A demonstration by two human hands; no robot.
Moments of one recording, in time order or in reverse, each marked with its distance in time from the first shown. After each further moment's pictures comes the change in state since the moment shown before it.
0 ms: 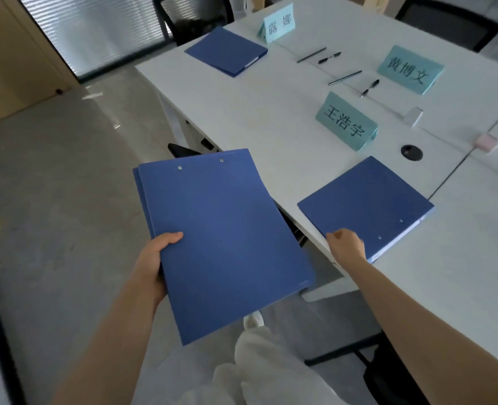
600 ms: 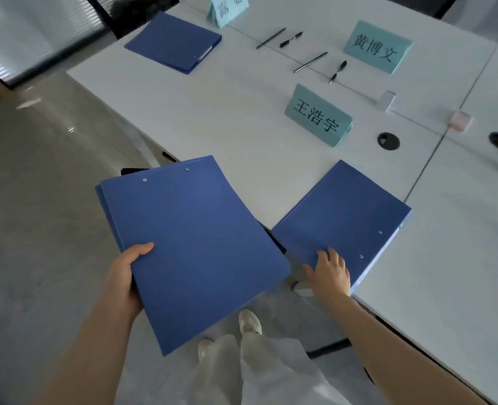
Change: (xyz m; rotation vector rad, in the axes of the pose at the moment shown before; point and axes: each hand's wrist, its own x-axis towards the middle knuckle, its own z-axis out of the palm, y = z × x) left_hand 0.084 0.046 0.032 0.077 0.033 -0.058; right_hand 0.020 0.029 0.047 -0.439 0.033 -0.013
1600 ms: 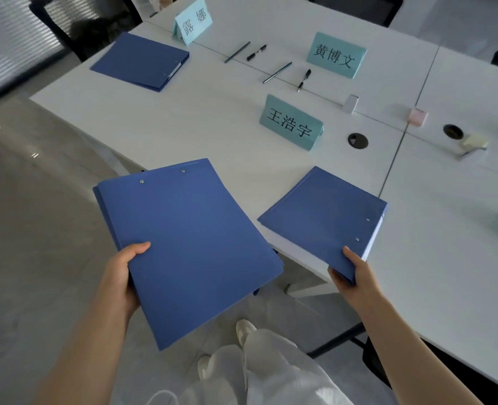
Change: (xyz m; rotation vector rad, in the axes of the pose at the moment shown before) left_hand 0.022 0.028 0.014 0.057 -0.112 0.009; right_hand -0.016 0.033 -0.054 1.946 -0.024 0.609
